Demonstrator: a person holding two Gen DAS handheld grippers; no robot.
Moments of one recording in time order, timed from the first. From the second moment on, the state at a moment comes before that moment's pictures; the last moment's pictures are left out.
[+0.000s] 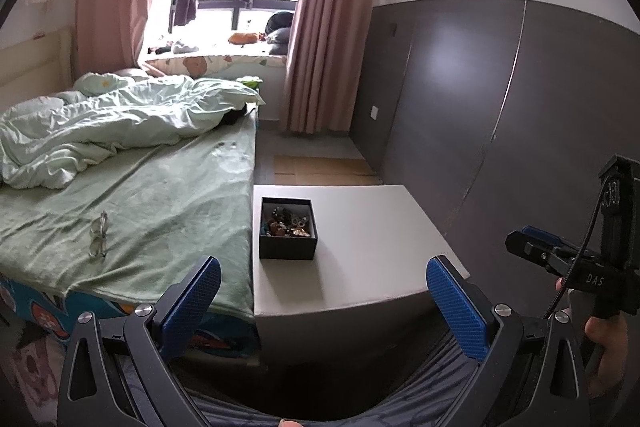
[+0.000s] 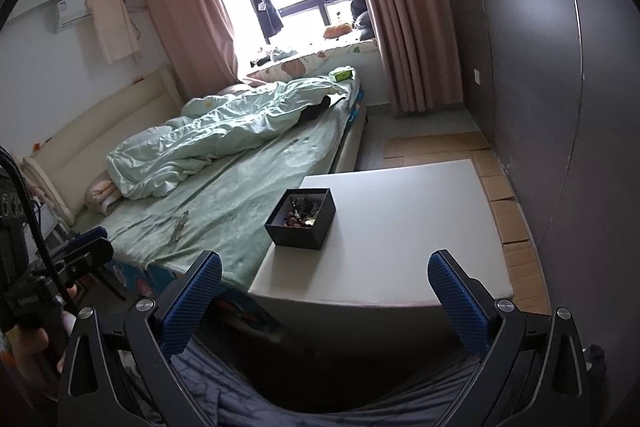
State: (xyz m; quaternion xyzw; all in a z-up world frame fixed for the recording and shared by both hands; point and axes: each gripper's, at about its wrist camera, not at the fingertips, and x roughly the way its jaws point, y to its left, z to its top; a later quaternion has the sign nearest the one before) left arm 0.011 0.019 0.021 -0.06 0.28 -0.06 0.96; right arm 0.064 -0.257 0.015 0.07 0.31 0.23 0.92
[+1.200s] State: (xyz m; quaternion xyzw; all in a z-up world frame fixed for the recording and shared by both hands) left arm 0.003 0.019 0.024 -0.05 0.27 -0.05 0.96; right arm 0.058 -0.253 0.017 0.07 0.31 0.23 0.92
